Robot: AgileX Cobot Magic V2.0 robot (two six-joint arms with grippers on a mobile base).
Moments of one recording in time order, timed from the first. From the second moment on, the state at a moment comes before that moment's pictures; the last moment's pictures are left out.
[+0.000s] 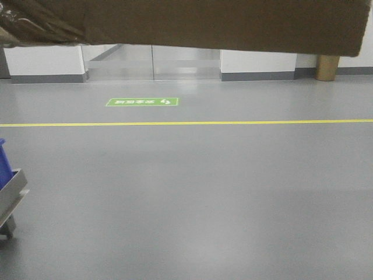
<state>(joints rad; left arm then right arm) -0.30 1.04 -1.52 0.10 1.06 -0.26 0.56 1.19 -1.55 0.02 1.03 0.17</state>
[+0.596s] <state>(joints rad) -0.30 1.04 -1.52 0.10 1.05 -0.26 0.56 1.19 -1.55 0.02 1.03 0.17</state>
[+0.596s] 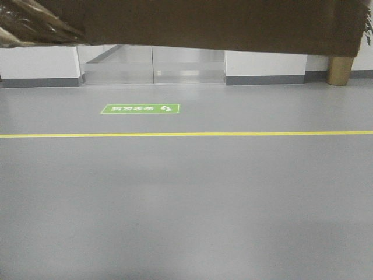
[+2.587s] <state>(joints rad) -0.30 1.04 -1.52 0.11 1.05 -0.26 0.56 1.19 -1.55 0.02 1.00 0.17</state>
